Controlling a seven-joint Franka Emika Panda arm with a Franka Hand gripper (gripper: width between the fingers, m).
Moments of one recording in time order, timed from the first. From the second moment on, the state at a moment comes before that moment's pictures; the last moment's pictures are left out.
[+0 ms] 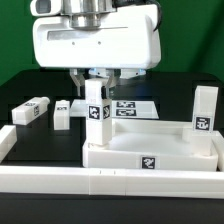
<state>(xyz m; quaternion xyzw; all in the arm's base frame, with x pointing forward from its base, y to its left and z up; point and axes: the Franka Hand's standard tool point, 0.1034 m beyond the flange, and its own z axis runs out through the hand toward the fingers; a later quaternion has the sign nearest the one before) 0.575 -0.065 0.108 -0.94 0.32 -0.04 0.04</state>
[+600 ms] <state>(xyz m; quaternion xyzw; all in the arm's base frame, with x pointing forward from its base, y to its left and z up) 0.577 -0.063 0.107 -0.86 0.51 -0.03 0.05</state>
